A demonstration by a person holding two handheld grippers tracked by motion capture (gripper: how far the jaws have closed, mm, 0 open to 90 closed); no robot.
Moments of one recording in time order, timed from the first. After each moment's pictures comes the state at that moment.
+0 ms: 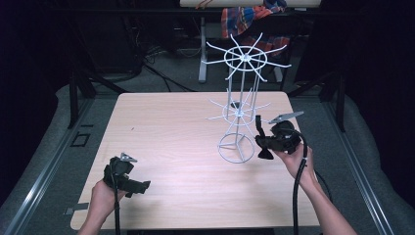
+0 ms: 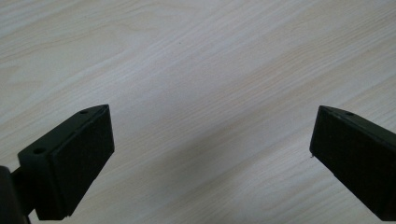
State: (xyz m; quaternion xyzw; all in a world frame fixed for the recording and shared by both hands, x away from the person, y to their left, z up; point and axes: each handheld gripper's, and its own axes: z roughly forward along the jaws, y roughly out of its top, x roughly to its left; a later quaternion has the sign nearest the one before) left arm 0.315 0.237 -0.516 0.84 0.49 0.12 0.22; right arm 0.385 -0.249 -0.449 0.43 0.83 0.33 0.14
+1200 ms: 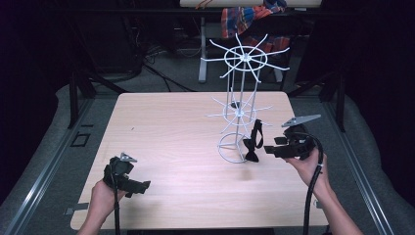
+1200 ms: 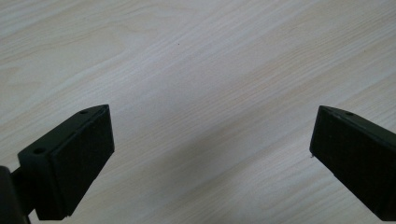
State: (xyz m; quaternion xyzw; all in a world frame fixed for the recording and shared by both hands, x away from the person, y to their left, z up) left arm 0.315 0.236 -0.515 0.83 0.49 0.12 0.23; right arm 0.354 -0.271 -0.428 0.44 0.82 0.33 0.13
